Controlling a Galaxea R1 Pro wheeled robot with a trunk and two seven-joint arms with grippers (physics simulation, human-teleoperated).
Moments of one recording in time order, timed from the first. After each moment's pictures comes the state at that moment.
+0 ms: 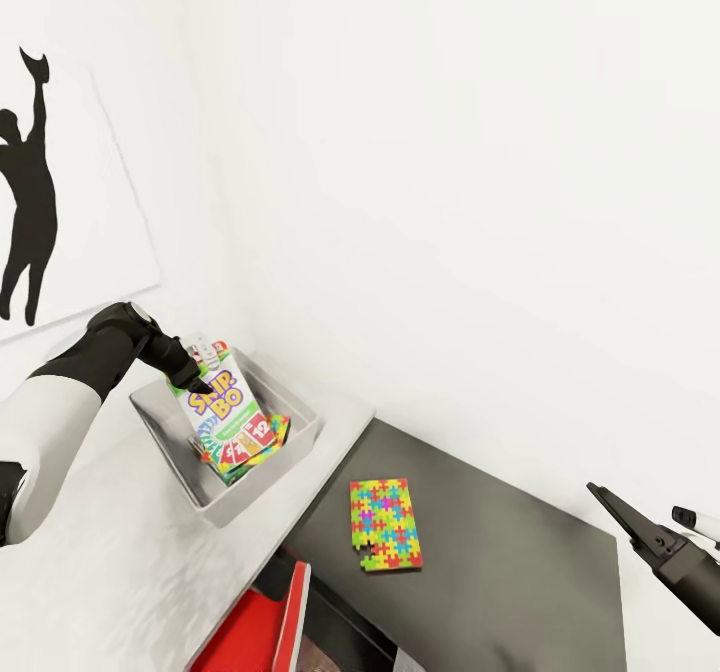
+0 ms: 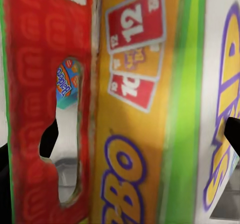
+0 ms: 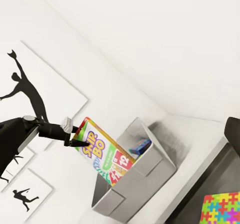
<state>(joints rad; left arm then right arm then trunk) -1.27 0.31 -0.19 -0.58 -0.85 0.44 -1.13 0.01 -0.18 -0.61 -1.58 -0.79 0.67 1.11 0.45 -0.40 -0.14</state>
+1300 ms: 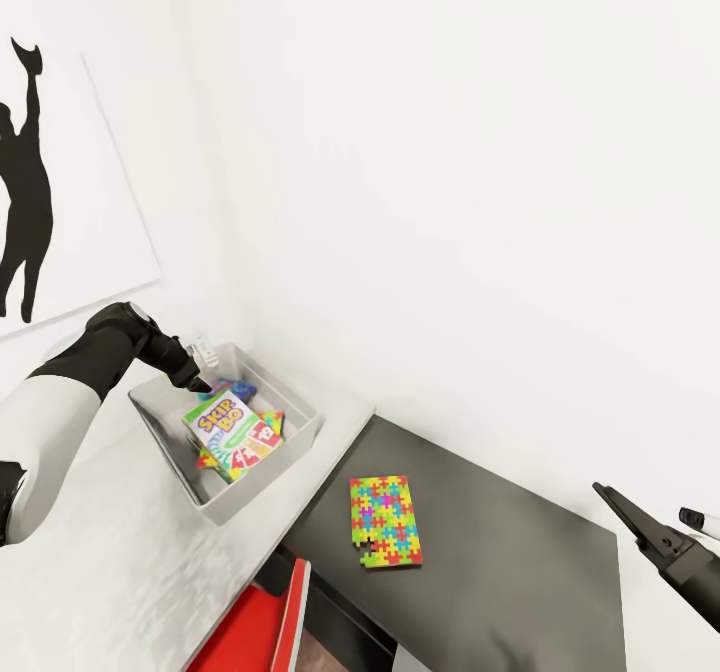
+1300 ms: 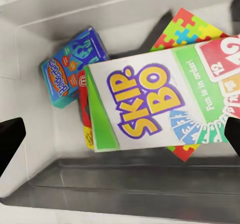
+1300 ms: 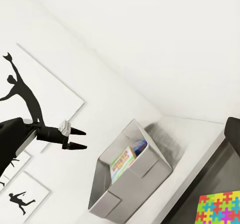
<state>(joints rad) -1.27 0.31 -0.19 -0.58 -0.84 0.44 -1.12 0.01 -0.18 -0.63 -1.58 -0.79 0.67 1.11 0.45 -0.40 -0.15</state>
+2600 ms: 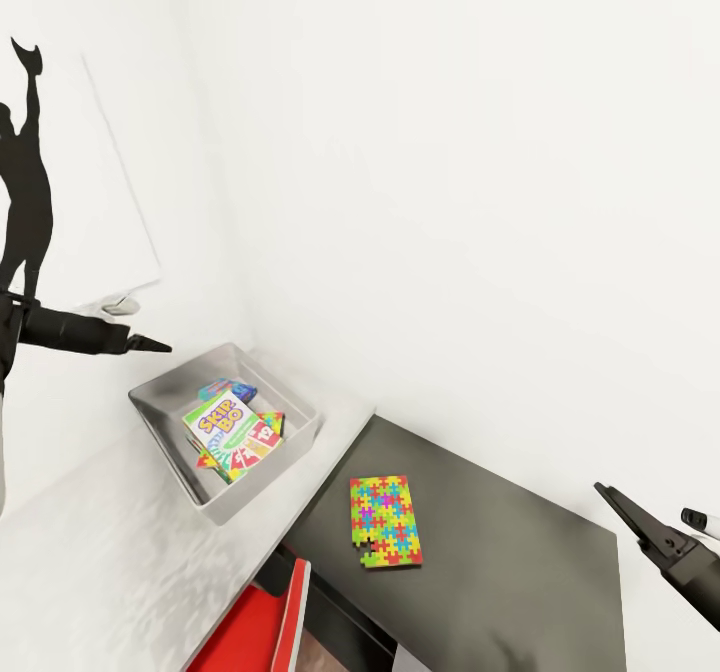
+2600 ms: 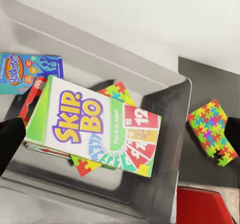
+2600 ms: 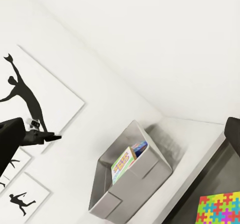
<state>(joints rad) -1.25 0.46 0.28 -0.77 -0.83 0.84 -1.56 0.01 -0.17 -0.64 -1.58 -0.79 0.68 1.12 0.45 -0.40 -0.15</state>
